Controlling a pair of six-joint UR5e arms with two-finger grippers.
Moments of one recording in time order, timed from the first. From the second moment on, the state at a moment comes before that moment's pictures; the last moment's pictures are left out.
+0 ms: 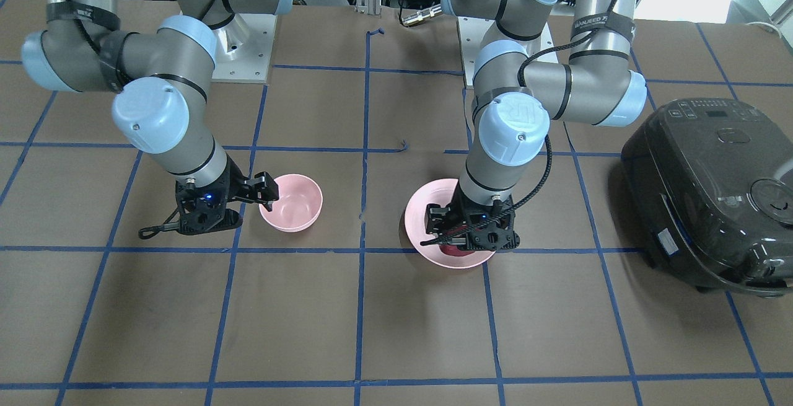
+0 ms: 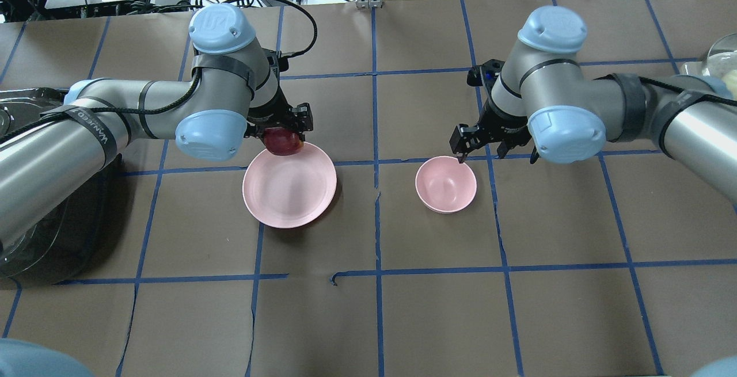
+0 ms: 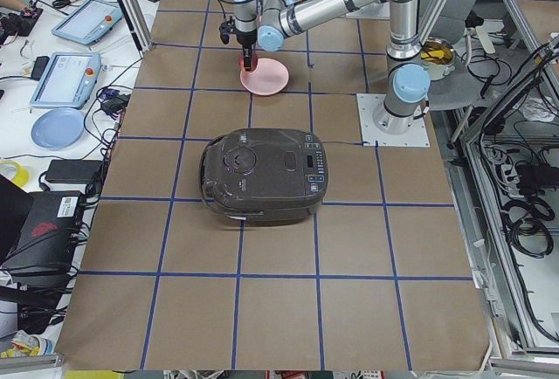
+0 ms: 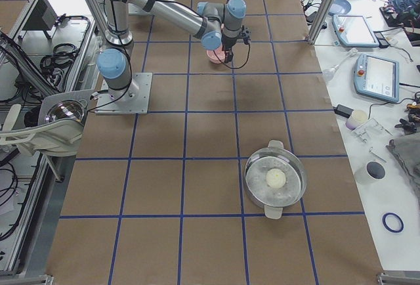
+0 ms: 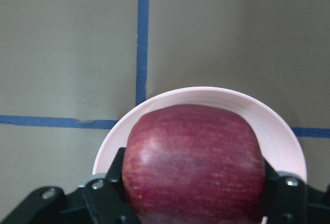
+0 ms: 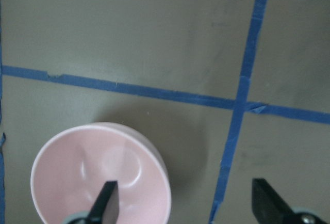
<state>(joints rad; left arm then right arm) -1.70 -1.91 -1.78 -0.97 1.53 -0.21 1.57 -1.33 1.84 -2.02 -1.48 -0.14</state>
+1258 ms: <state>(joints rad) -2.11 -2.01 -1.66 -0.82 1.43 -0.69 1.42 -1.47 1.54 -1.78 -1.60 -0.06</state>
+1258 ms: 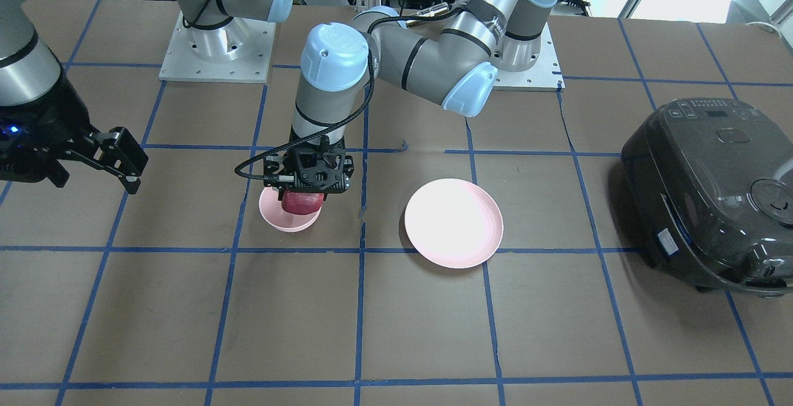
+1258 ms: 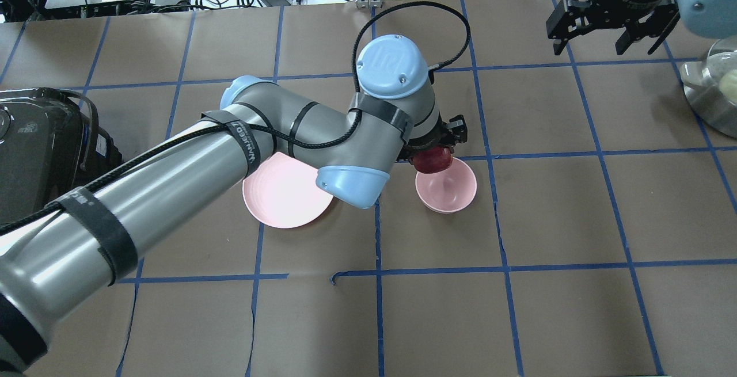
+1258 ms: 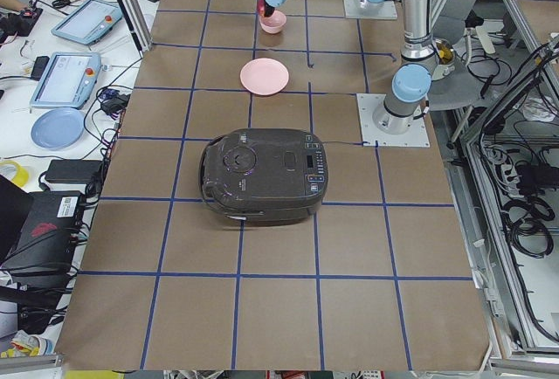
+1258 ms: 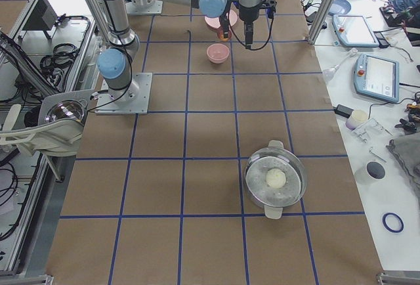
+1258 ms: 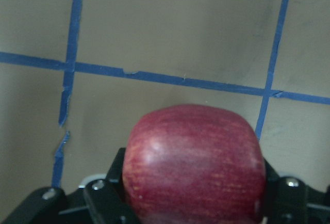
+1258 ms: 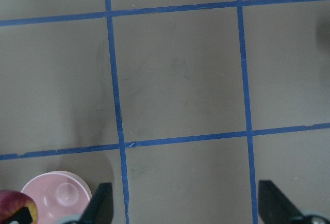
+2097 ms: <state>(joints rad) -2.18 -2.07 -1.64 -0.81 1.51 -0.68 1.42 -1.48 1.54 -1.80 -1.61 -0.03</state>
